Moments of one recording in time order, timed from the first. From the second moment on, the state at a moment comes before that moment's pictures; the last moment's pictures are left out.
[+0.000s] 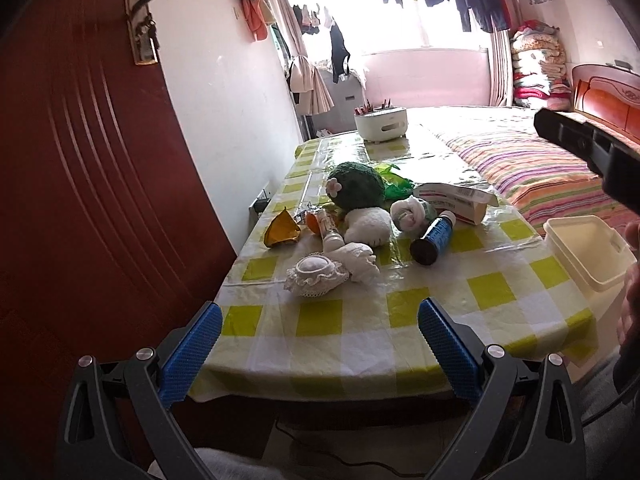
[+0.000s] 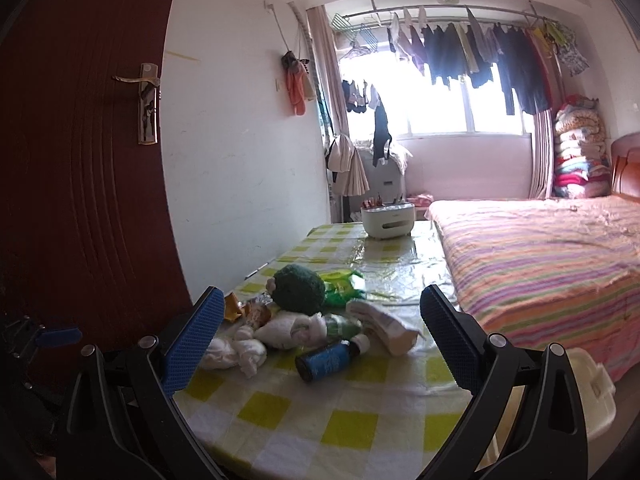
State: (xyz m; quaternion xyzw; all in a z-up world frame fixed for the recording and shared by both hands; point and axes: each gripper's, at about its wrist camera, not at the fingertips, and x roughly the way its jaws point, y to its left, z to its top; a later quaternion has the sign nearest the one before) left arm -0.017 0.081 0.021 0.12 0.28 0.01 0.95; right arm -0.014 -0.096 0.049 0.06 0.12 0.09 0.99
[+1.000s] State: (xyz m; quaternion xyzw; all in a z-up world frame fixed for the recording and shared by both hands) left arm 0.139 0.062 -0.016 0.14 0.28 -0.01 0.95; right arm 0.141 -0.123 -0.025 0.07 0.23 0.09 0.97
